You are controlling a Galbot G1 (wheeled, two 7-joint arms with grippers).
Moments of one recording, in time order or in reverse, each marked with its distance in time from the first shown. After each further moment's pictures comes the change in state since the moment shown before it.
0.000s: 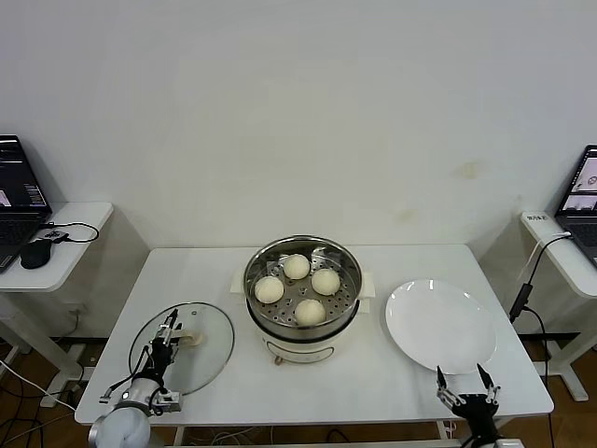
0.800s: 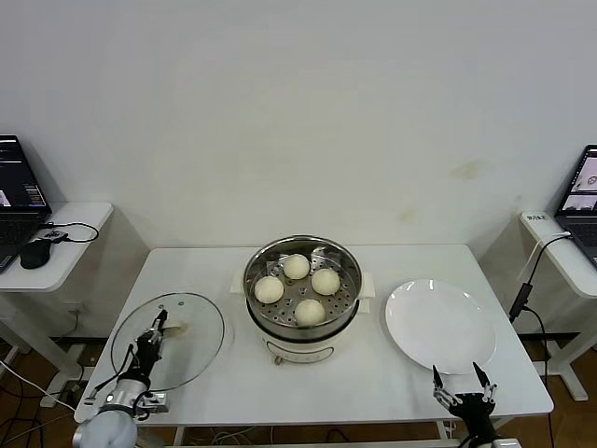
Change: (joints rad) left arm 0.054 0.041 -0.049 -0.082 -0.043 -0.007 -0.071; right arm -0.010 -0.004 -0.011 0.022 -0.017 0.007 -0.009
